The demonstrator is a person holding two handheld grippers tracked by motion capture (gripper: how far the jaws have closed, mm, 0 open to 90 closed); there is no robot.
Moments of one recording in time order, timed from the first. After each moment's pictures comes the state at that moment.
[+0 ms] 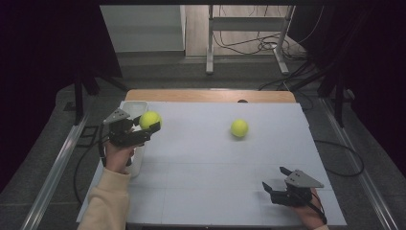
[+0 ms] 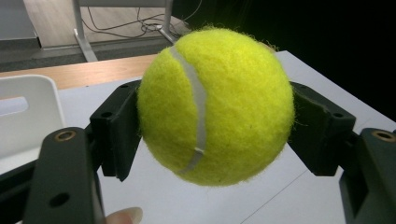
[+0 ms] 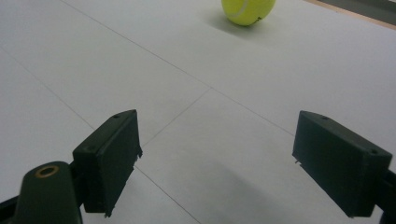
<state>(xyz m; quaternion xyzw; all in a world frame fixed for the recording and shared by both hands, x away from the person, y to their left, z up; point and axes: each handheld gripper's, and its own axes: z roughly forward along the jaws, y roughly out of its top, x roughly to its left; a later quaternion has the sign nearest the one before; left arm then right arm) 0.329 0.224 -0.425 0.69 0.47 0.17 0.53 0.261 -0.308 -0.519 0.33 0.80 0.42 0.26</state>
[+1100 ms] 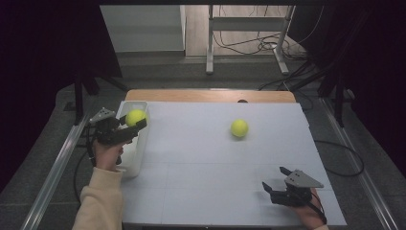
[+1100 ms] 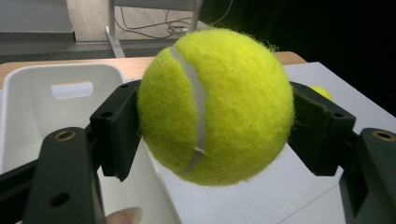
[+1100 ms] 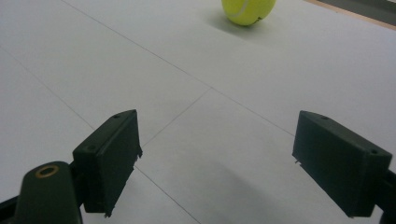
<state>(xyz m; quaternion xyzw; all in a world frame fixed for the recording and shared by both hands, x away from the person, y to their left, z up) 0.333 0.260 -0.434 0.66 0.51 0.19 0.52 0.261 -0.308 -0.519 0.33 0.80 0.42 0.26</state>
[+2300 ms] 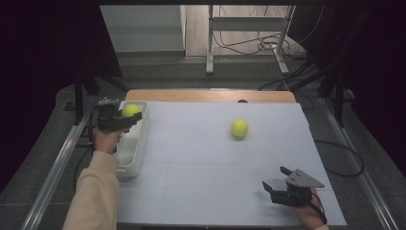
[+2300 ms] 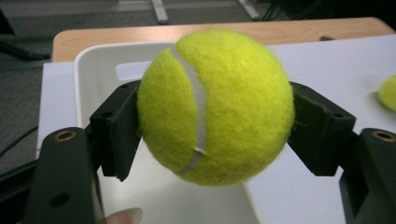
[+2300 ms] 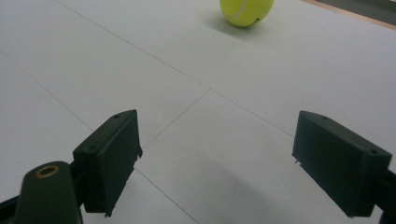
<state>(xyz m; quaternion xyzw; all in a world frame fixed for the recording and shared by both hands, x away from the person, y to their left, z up) 0.389 0.275 -0.440 0.68 0.58 0.19 0.41 0.261 -0.308 -0.519 0.34 0.80 0.42 0.26</state>
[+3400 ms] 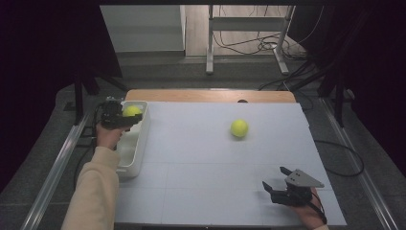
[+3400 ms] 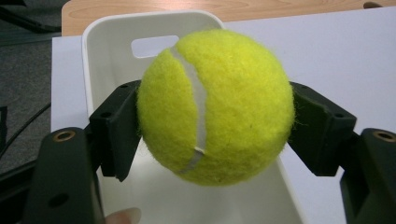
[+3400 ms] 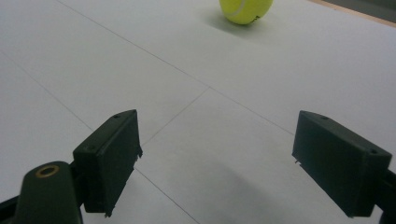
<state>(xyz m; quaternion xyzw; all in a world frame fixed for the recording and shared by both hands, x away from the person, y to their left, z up) 0.409 0.276 -0.450 0.70 0.60 0.18 0.35 0.261 -0.308 -0.520 0.34 0.80 0.42 0.26</state>
